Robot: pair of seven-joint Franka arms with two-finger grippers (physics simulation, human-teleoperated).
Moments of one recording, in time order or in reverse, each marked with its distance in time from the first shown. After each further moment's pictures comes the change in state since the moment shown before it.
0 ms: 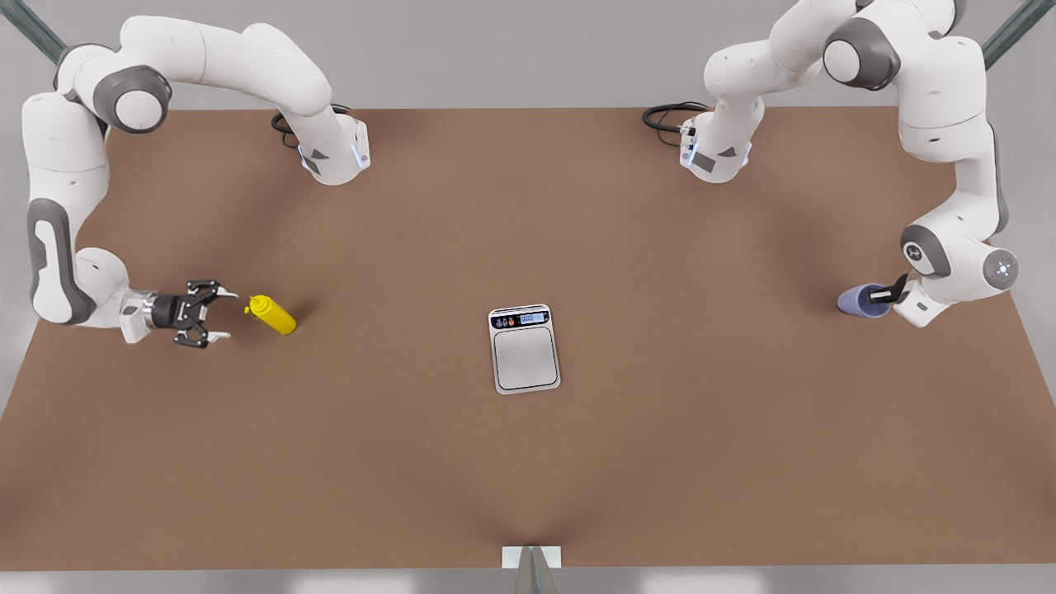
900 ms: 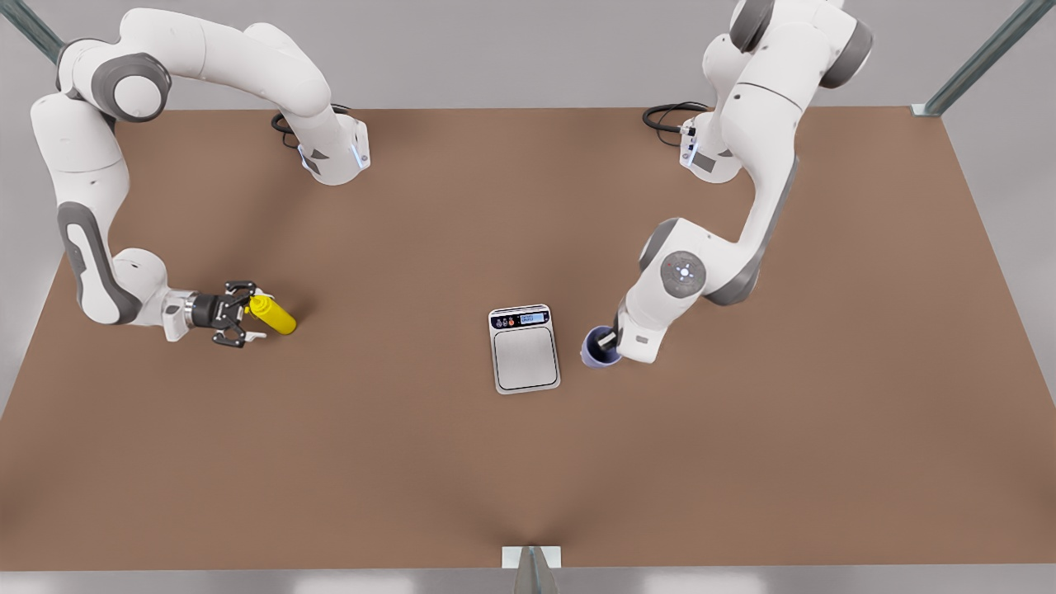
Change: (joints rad) left arm -0.533 0.040 -0.557 0.360 -0.052 -0.030 -1.457; right arm -0.020 -0.040 0.137 -0.181 0.006 0.226 -0.047
